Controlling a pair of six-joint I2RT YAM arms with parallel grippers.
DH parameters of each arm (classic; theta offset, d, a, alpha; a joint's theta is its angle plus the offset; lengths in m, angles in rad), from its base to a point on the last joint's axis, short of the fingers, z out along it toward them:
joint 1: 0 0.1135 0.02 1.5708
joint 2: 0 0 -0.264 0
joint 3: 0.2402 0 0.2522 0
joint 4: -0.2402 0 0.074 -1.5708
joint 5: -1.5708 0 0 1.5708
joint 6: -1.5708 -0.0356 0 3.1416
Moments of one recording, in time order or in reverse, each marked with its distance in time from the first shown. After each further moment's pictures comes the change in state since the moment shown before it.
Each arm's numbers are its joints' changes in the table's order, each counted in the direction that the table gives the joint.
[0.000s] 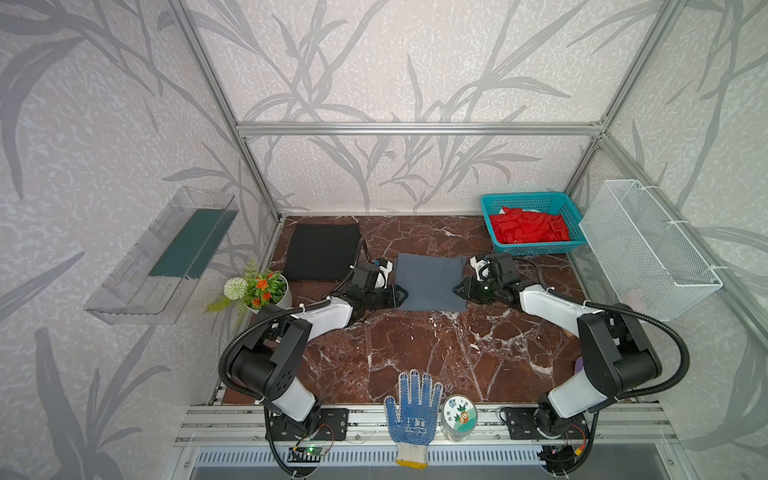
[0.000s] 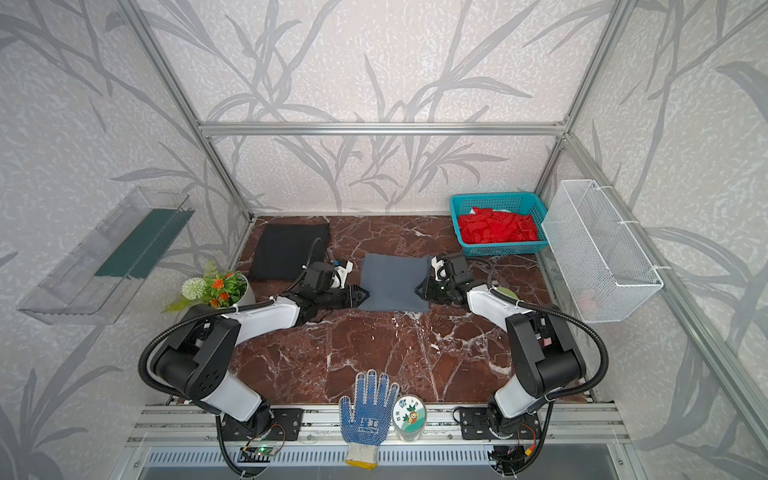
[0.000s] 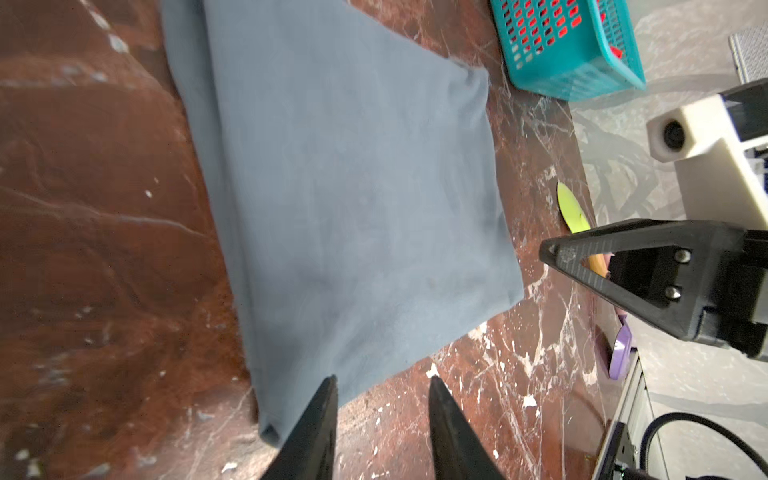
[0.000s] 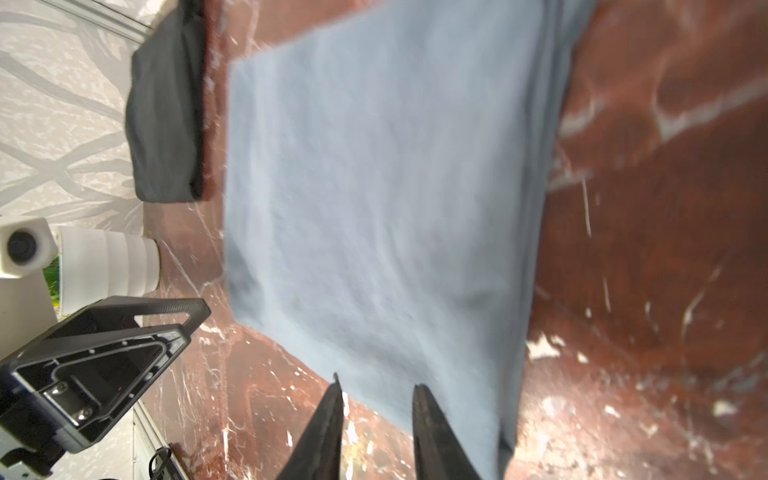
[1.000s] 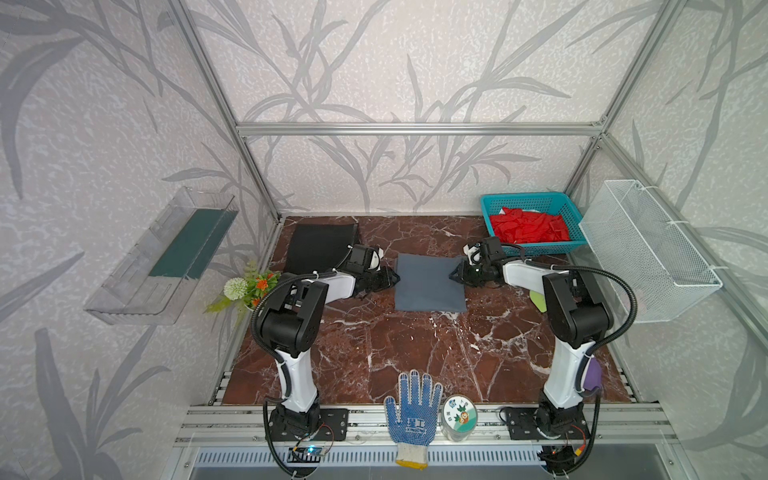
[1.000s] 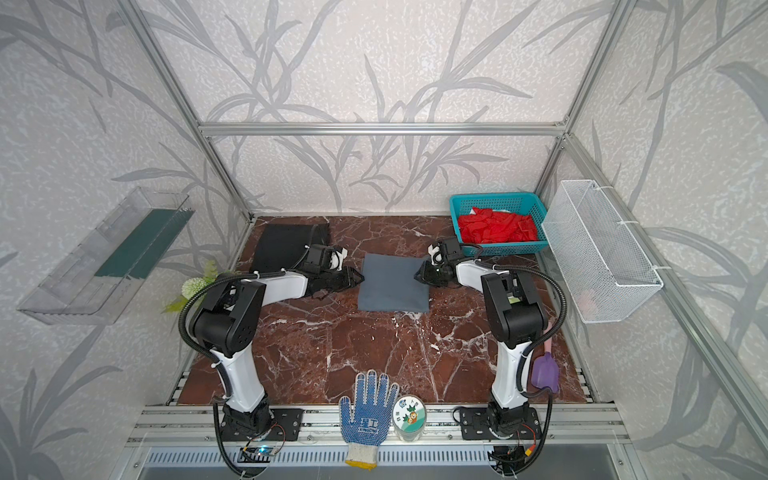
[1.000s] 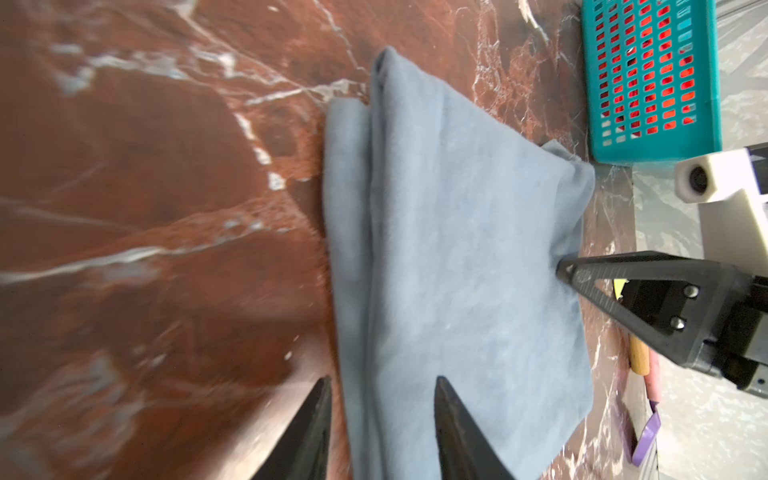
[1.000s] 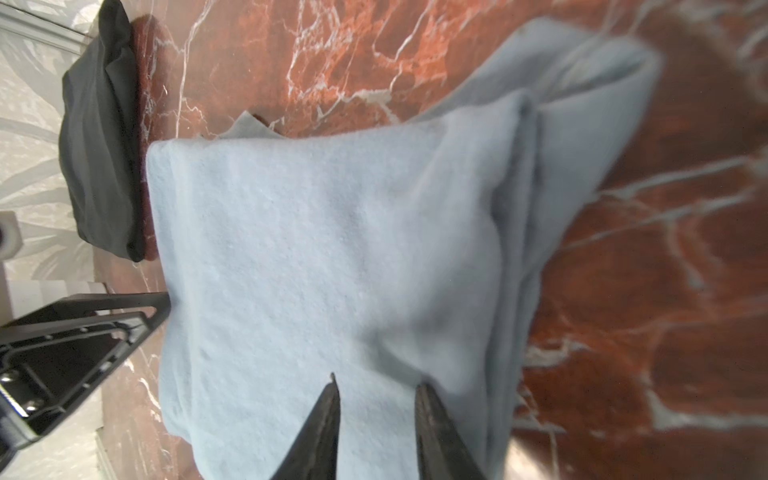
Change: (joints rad) left arm 0.132 -0.288 0.248 -0.090 -0.054 -0.012; right arm -0.067 -0.353 0.273 -0.032 0.027 0.087
